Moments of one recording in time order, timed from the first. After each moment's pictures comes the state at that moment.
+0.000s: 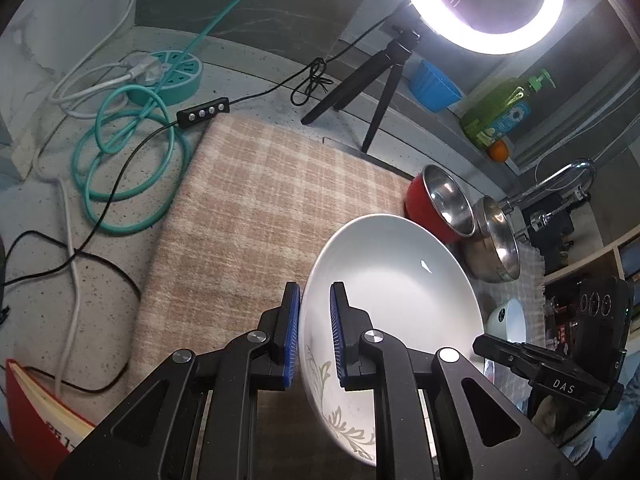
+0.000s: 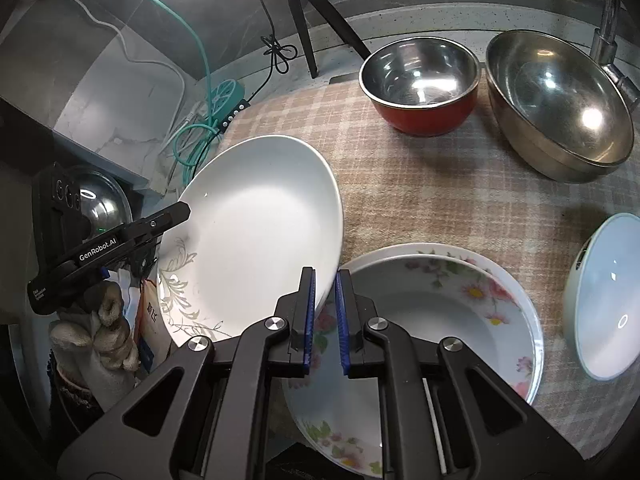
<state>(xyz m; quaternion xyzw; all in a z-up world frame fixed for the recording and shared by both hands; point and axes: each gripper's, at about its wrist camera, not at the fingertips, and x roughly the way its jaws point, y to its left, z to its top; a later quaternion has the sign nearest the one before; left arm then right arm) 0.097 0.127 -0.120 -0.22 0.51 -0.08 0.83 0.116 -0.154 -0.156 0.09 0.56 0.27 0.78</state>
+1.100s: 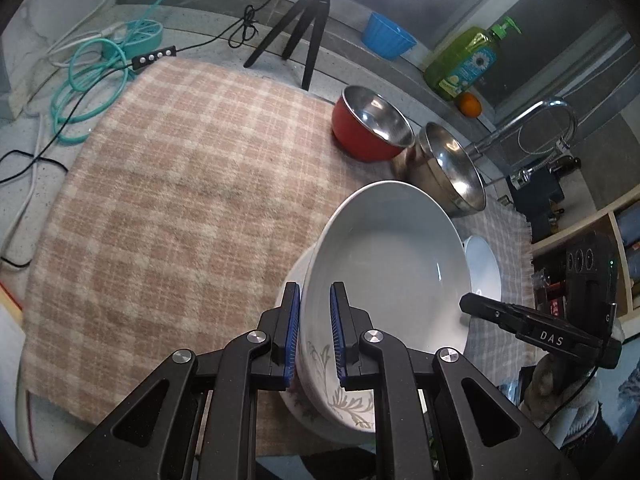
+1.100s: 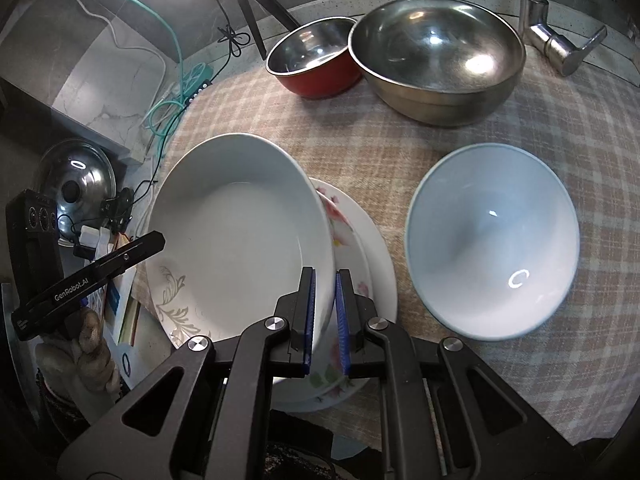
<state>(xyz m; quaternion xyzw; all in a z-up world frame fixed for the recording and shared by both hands) 0.030 0.009 -0.119 -0.23 0.52 -0.08 0.82 0.104 -0.263 -0.170 0.06 0.59 0.27 0.76</state>
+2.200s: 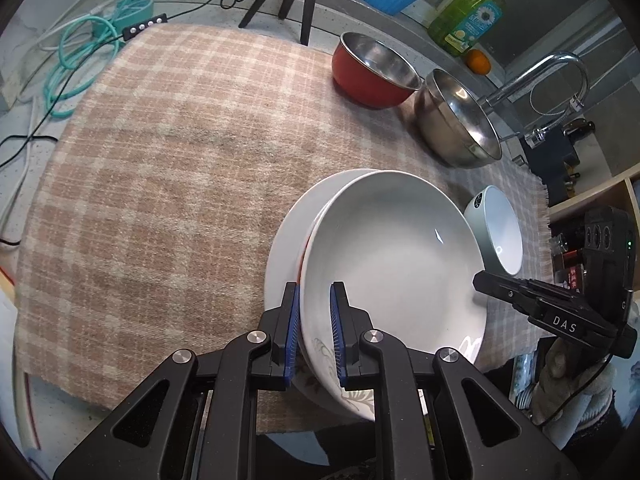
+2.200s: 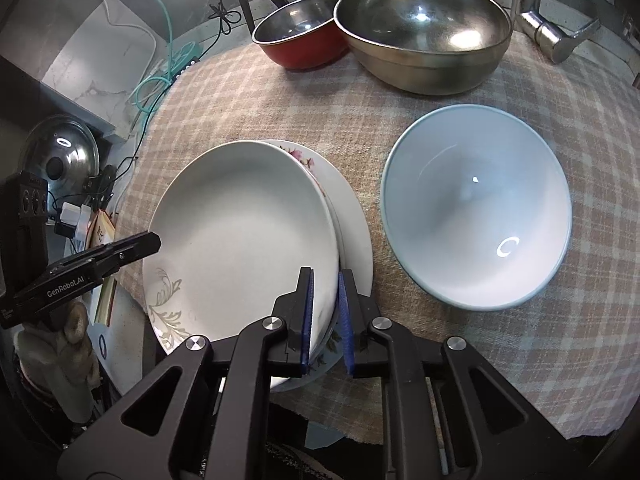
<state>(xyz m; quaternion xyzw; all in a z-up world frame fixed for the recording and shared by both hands) 0.023 -0.011 -0.140 -0.19 0.57 -0.08 0.80 0.092 -0.262 -0.182 0.01 0.59 0.26 0.77</state>
